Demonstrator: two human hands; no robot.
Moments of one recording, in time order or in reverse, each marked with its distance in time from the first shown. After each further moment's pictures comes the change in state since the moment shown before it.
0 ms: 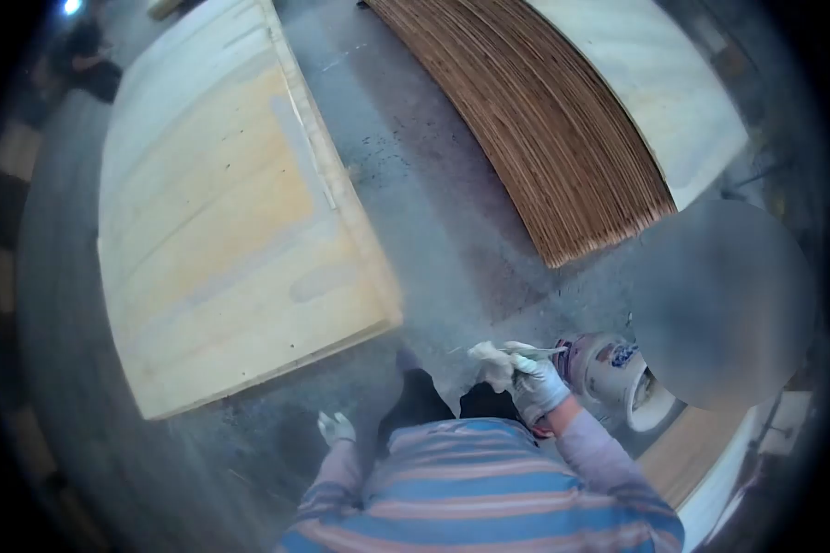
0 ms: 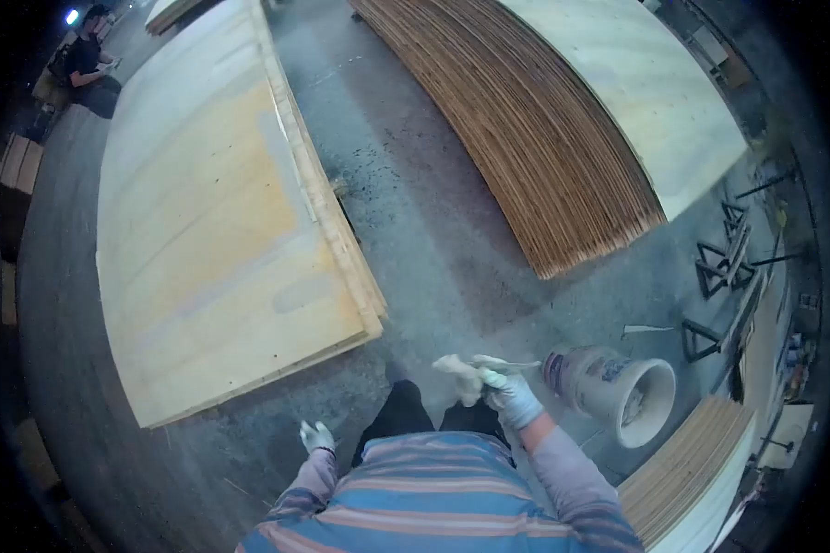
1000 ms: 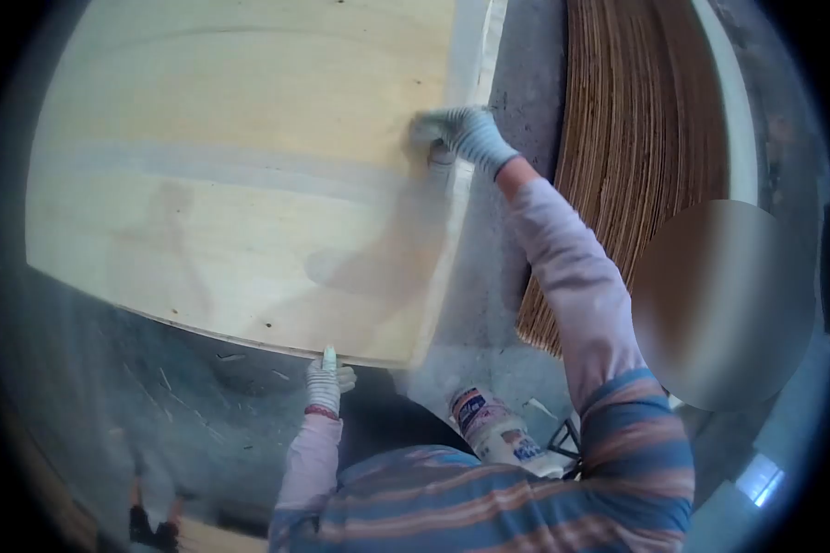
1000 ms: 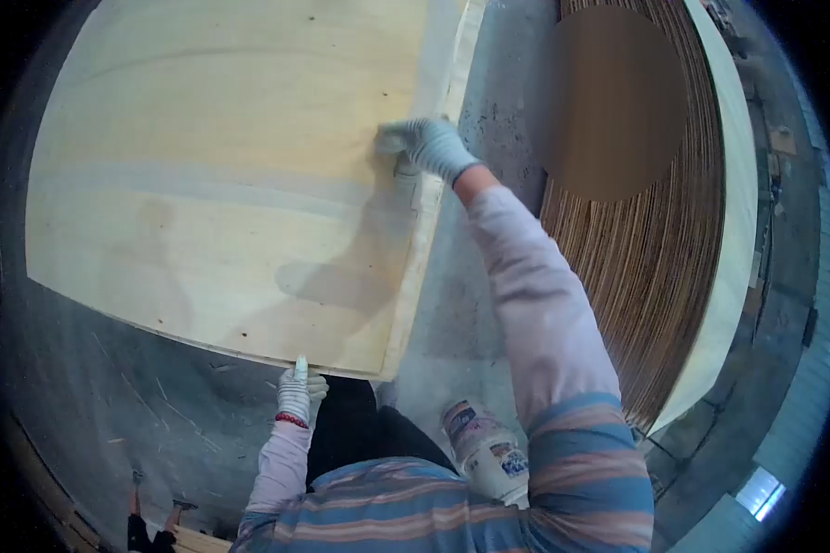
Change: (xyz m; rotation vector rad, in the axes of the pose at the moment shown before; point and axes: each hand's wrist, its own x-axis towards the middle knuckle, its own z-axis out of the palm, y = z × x) left_hand 0.096 0.121 0.062 -1.943 -1.281 -0.703; right_hand 0.624 0.056 0.279 -1.694 -0.660 -0.176
